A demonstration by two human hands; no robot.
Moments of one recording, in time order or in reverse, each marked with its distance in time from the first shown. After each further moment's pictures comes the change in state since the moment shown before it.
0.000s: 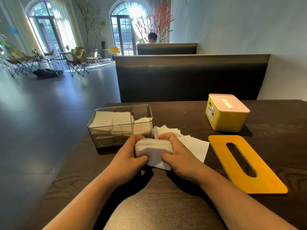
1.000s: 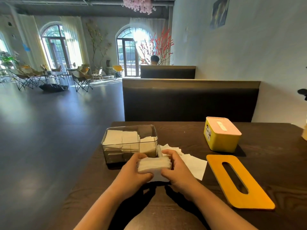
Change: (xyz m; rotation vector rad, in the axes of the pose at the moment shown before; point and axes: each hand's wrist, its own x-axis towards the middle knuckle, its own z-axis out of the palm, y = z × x) left_hand -0.020 0.020 -0.012 0.130 0.026 -0.067; right_hand -0.010 -0.023 0.017 0.195 0.090 0.074
